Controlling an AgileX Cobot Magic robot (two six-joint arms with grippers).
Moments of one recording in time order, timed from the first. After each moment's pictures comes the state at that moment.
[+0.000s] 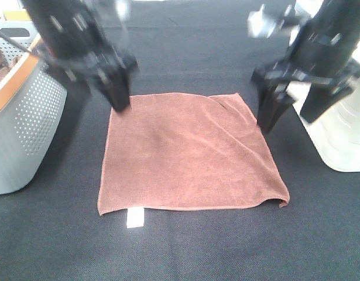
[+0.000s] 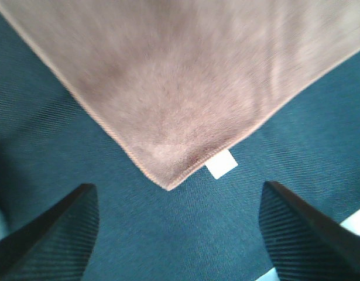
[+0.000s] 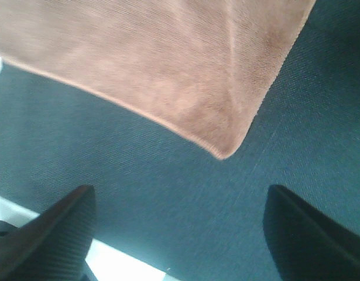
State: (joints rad) left arm -0.50 1.83 -1.61 -0.15 1.21 0.05; right arm 0.36 1.68 -1.34 0.19 1.19 -0.11
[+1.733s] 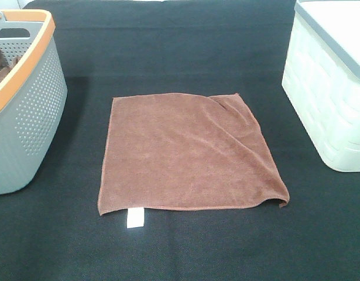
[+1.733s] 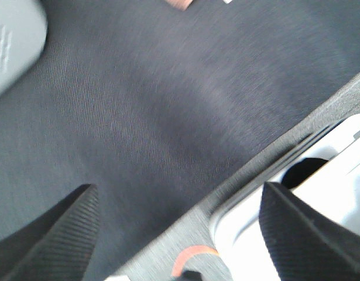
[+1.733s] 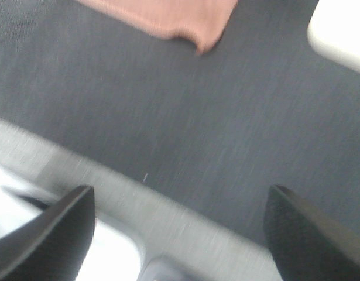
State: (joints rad) left arm -0.50 0.53 -0.51 -0.08 1.06 0.12; right arm 0.36 0.32 -0.56 0.10 1.17 -0.14
